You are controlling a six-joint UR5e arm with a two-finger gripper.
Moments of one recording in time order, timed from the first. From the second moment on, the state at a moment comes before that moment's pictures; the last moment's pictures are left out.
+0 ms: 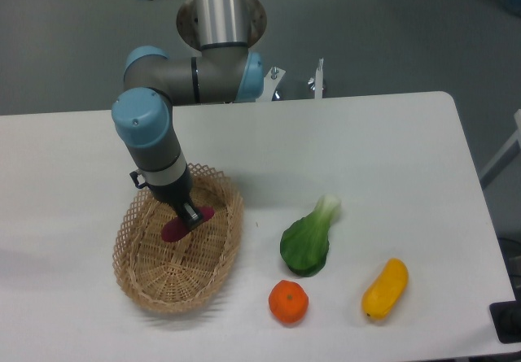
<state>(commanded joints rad) 2.06 -1.92 -1.89 -0.75 1.68 1.03</state>
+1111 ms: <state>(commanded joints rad) 2.23 -1.86 -1.69 -0.77 1.73 0.93</state>
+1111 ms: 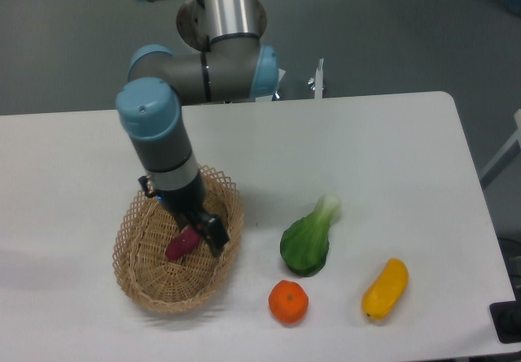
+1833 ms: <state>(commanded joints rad) 2.58 -1.72 -1.68 -0.97 1.62 1.46</state>
